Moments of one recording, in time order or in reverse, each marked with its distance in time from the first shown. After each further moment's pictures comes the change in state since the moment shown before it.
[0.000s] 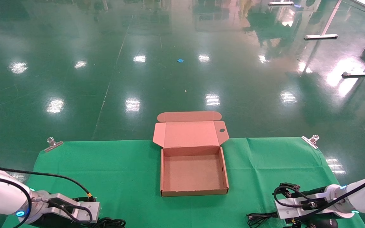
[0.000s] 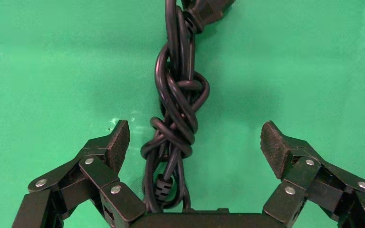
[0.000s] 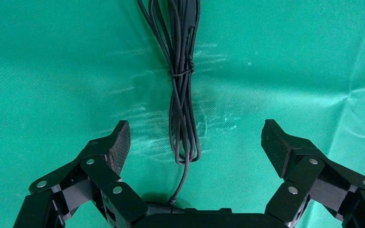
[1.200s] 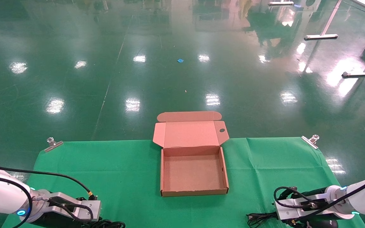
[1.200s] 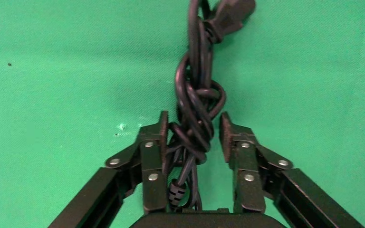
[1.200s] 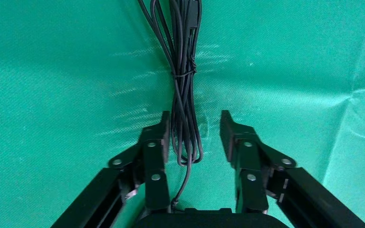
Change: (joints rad) left arm 0.002 0.002 -0.004 0.006 -0.006 -0.004 0.008; right arm -0.002 -0.004 0.003 -0.008 0.004 0.007 -0.008
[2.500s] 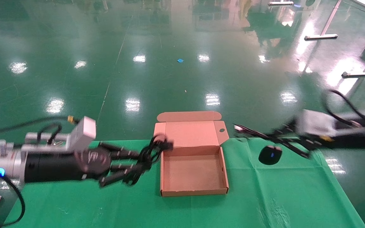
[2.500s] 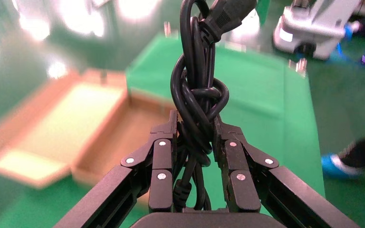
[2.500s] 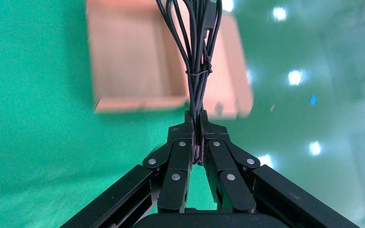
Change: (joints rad) left arm -0.038 -0.159 -0.315 -0.170 -0.502 0.359 -0.263; right arm 0.282 0.126 0.128 0.102 0.188 -0.336 0.130
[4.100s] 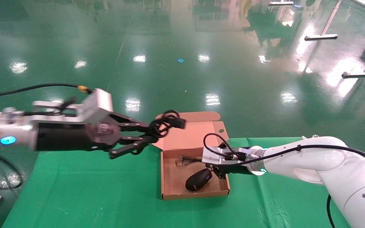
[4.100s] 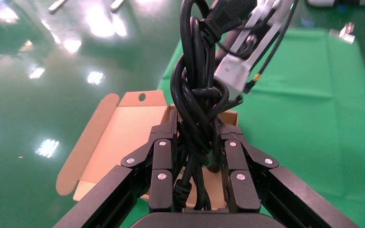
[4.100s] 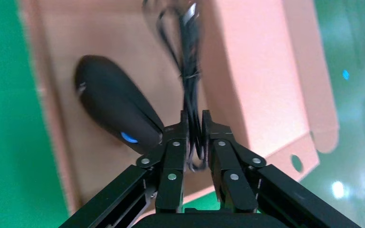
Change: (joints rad) left arm -0.035 -0.031 0.027 -0.399 0.065 -0.191 -0.191; right arm -0.263 -0.345 -0.191 0.107 0.023 0.551 0.269
